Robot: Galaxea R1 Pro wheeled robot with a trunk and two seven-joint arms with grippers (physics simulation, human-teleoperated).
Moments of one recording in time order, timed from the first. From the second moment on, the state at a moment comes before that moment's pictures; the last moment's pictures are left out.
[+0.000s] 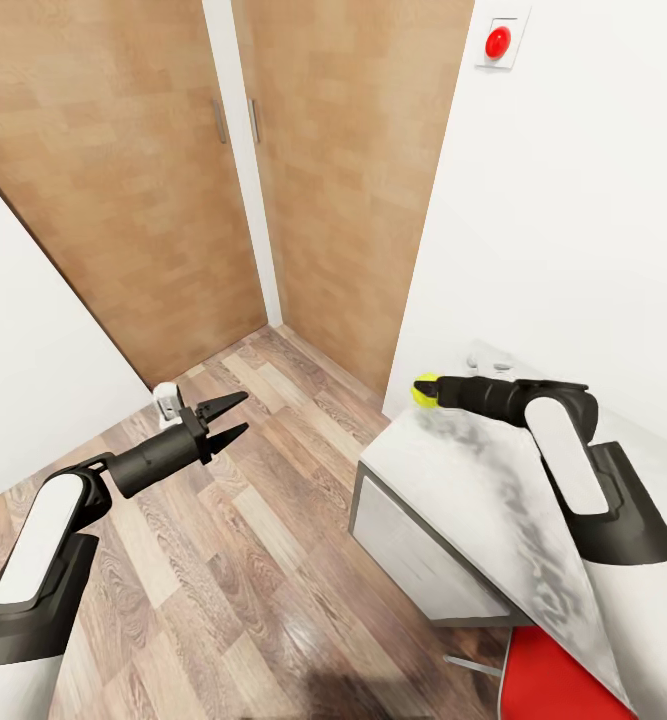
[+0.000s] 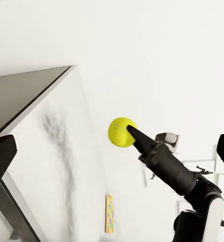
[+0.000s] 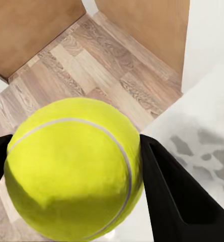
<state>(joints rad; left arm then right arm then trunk) -0.53 0.15 0.09 -1.58 1.52 0.97 0.00 -0.84 -0.22 0.19 -1.61 -0.81 1.05 -0.32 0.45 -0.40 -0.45</state>
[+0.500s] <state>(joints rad) -0.54 0.15 0.09 -1.57 1.52 0.97 0.00 -0.88 -0.38 0.01 -1.61 -0.82 1.04 -0.01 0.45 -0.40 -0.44</state>
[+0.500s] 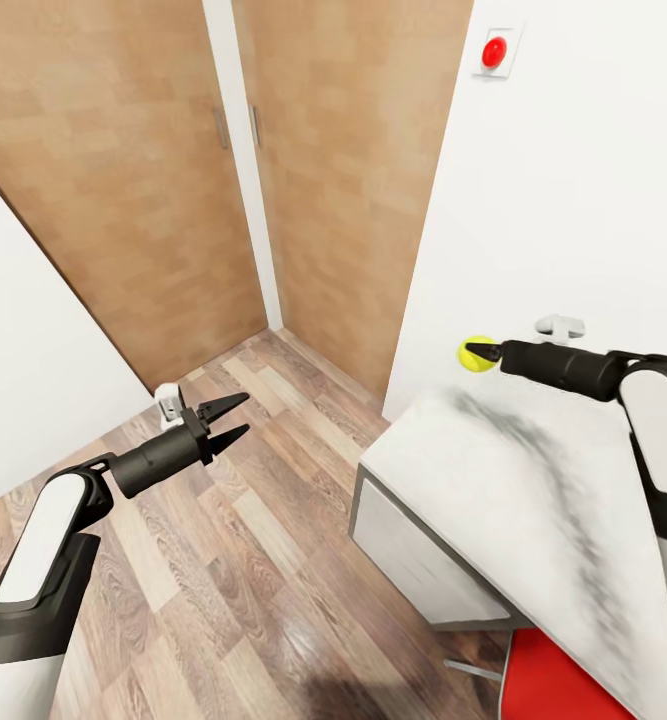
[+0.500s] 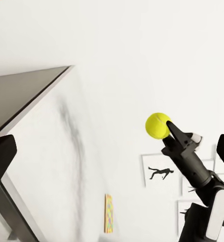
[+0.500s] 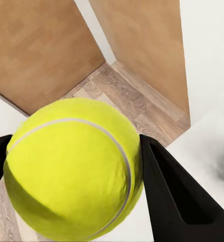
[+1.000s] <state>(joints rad) -0.54 0.15 0.09 -1.57 1.50 0.97 0.00 -0.87 -0.44 -0.02 -1.61 -0.82 1.04 0.01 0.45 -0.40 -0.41</state>
